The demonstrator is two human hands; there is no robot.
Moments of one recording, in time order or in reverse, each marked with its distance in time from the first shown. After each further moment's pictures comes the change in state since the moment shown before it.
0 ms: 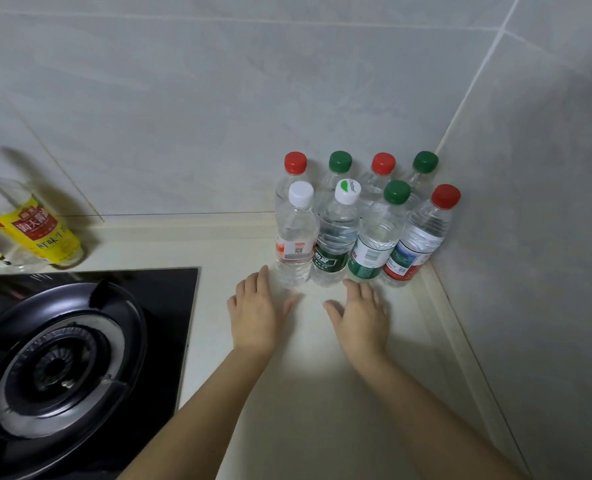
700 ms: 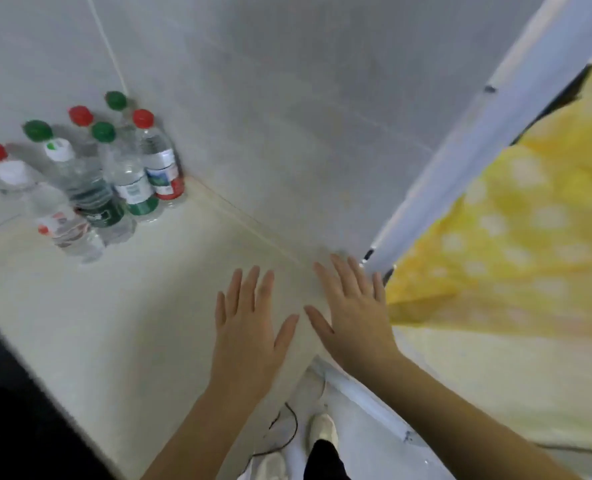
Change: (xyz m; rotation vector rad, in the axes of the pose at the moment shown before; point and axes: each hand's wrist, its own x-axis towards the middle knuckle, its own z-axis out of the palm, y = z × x) left_hand -0.263 0.101 -0.122 -0.177 -0.445 0.952; right_hand -0.341 0.033 -0.226 -0.338 0.027 0.457
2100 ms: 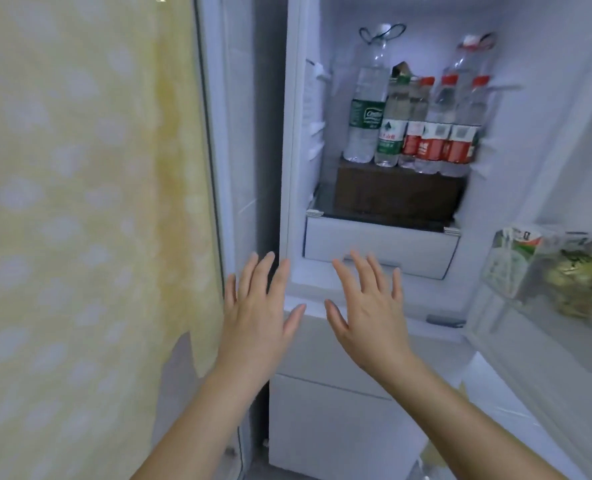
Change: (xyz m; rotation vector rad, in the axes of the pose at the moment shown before) left_hand -0.370 0.803 0.170 -0.658 -0.293 1.815; right_hand -0.727 0.397 -0.216 -0.619 0.512 1.834
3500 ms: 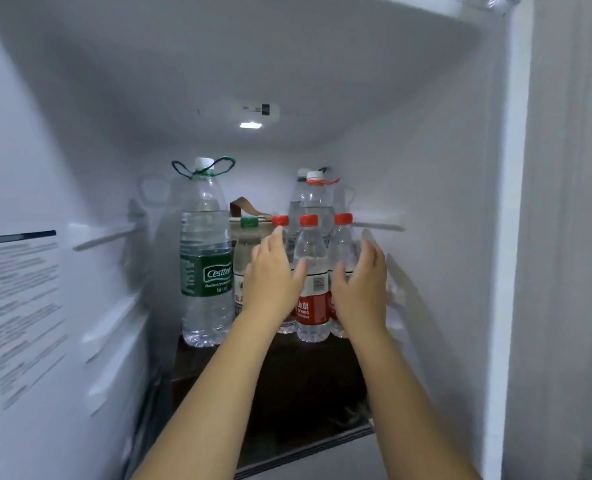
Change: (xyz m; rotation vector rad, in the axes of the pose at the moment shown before) left_hand 0.502 0.181 0.191 -0.650 0.045 0.275; right_hand 0.379 0.278 0.005 0.271 0.721 0.570
